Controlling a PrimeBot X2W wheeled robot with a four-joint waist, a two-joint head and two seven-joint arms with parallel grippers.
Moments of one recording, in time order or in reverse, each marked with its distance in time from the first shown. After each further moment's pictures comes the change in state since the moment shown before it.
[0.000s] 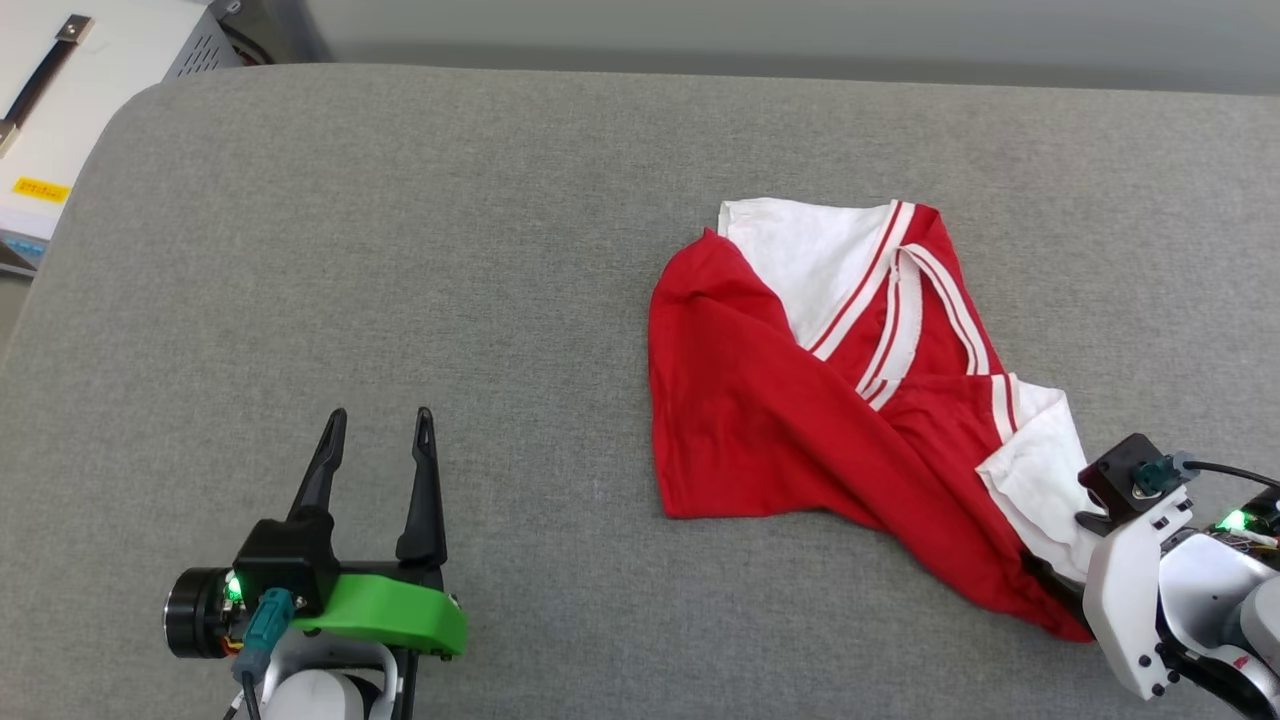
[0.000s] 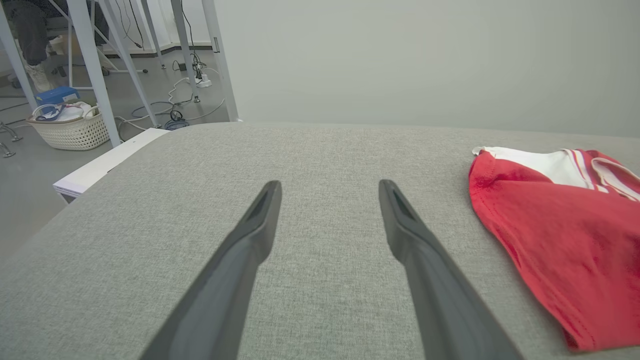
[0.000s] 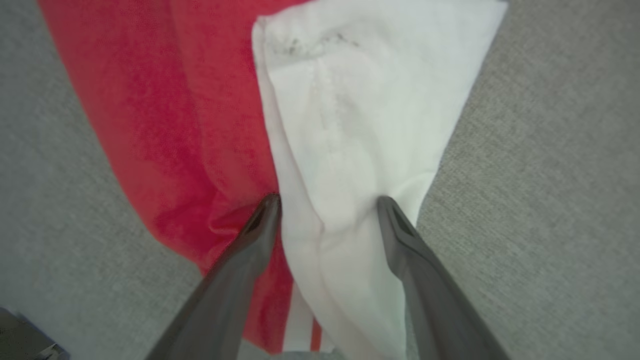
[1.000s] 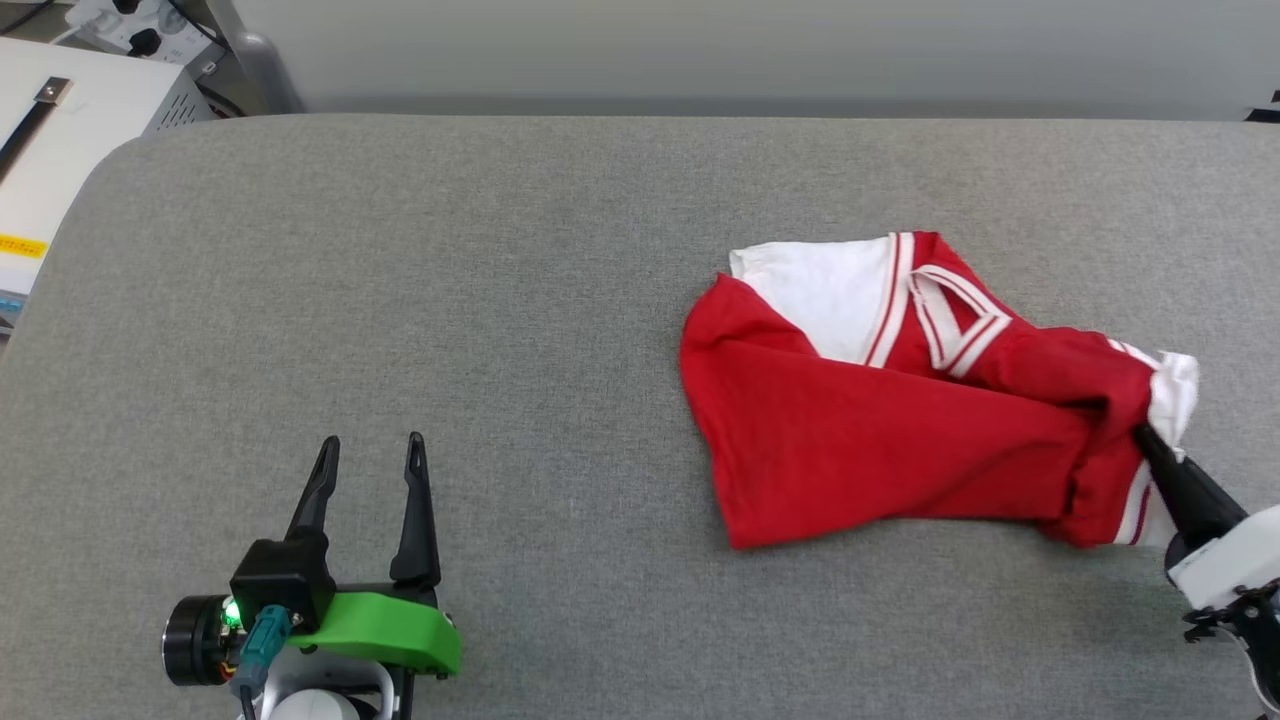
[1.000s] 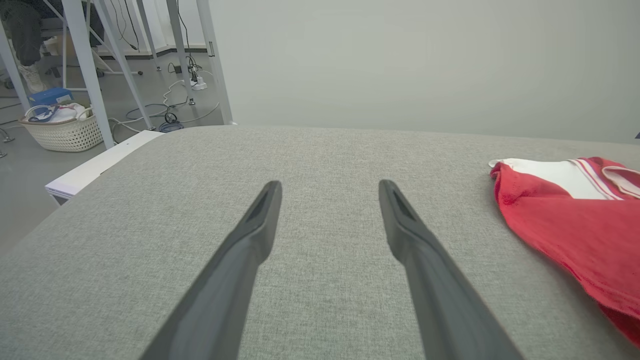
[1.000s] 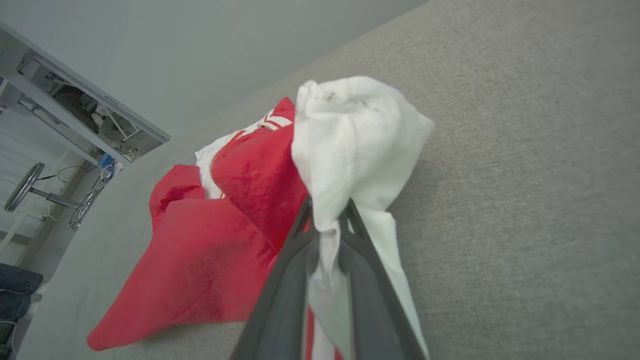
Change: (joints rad) left arm 0.027 0.000 0.003 0.019 -0.012 0.020 0.000; right arm 0.123 0.166 -0.372 0.111 0.507 0.000 -0.494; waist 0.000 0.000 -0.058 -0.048
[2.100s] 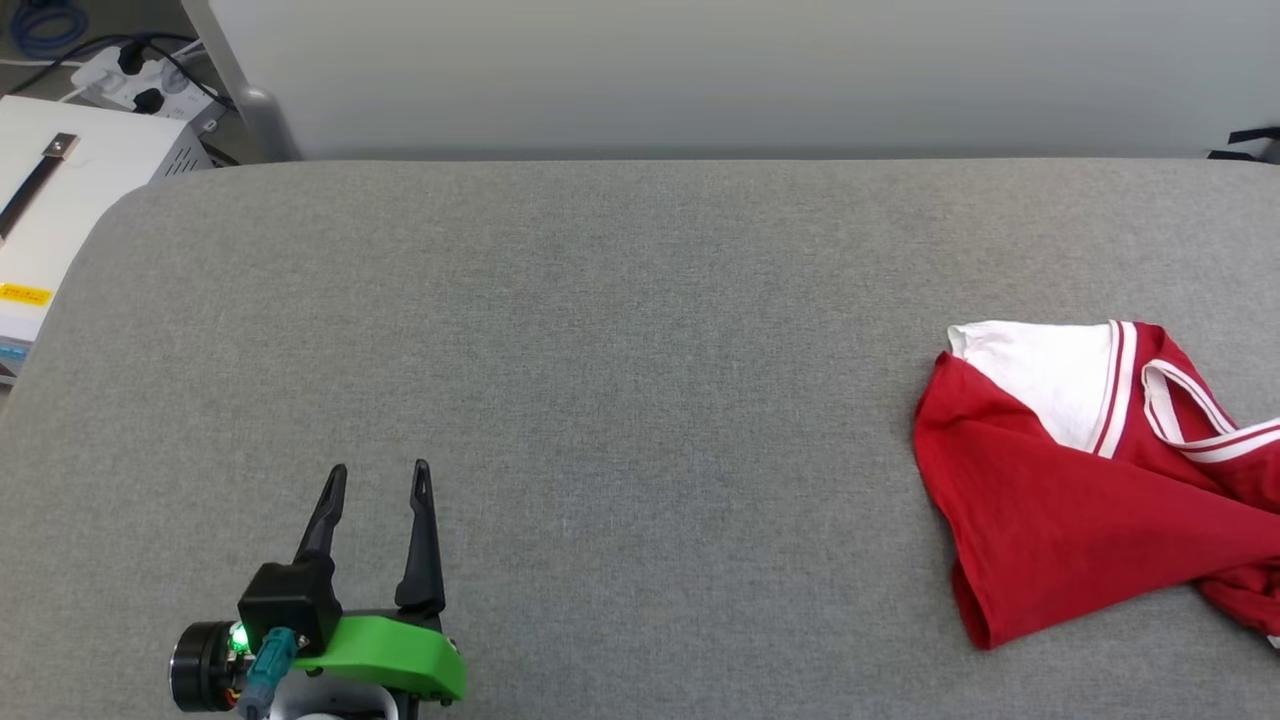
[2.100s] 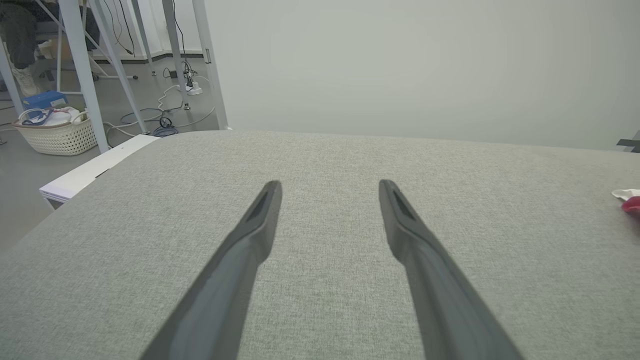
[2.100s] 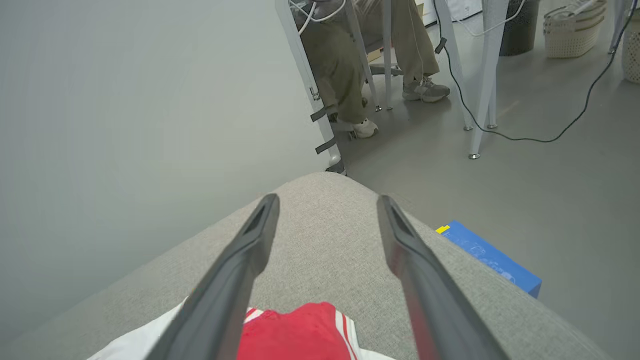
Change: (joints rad) left arm 0.037 0.000 -0.009 0.007 -0.013 0.005 0.000; right arm 0.043 0.039 -0.675 0.231 -0.311 0.000 -0.204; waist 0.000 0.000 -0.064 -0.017
